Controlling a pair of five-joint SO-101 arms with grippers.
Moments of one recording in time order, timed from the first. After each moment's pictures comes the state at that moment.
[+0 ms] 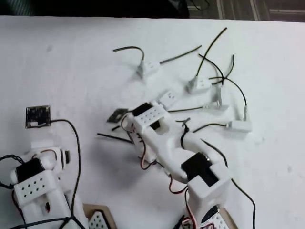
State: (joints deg) left arm -34.5 -61.0 75.2 62.2 -19.5; right arm -38.0 18.1 21.5 78.8 24.4
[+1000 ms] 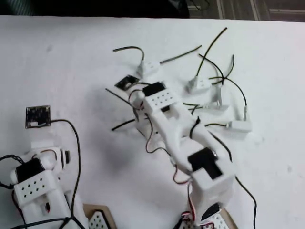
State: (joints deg) left arm -34.5 -61.0 75.2 62.2 -19.5; right arm -30.8 16.8 6.3 77.4 16.9
